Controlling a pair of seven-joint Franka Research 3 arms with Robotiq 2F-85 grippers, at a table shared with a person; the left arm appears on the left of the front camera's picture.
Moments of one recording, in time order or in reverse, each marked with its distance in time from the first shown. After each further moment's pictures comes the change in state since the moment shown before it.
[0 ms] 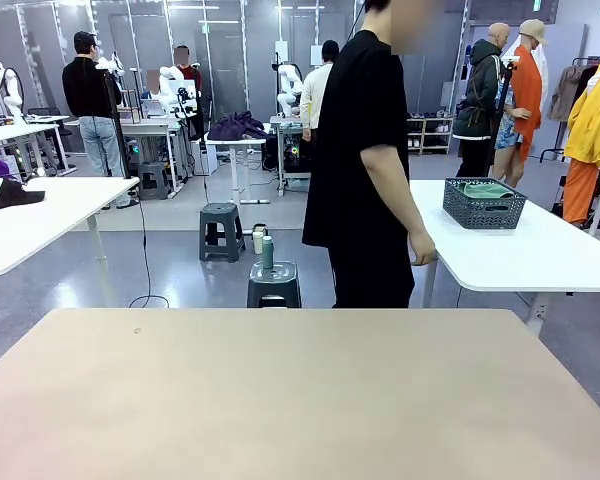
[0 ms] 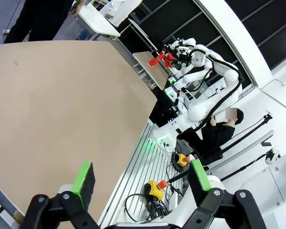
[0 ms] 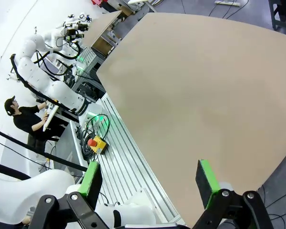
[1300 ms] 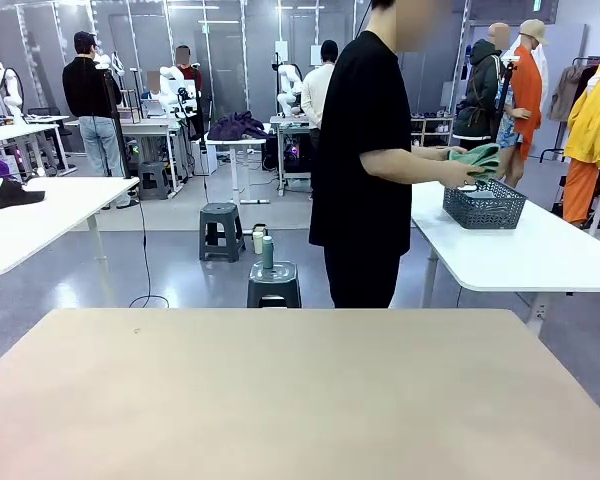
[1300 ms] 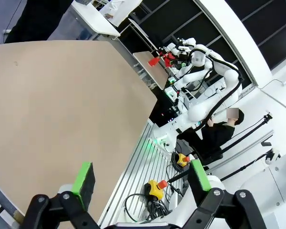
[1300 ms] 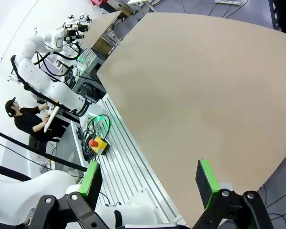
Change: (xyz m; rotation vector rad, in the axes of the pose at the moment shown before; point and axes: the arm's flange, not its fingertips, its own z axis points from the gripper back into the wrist) left arm 0.000 0.000 0.000 0.000 0.001 0.000; right arm 0.000 0.000 0.000 0.002 -0.001 -0.008
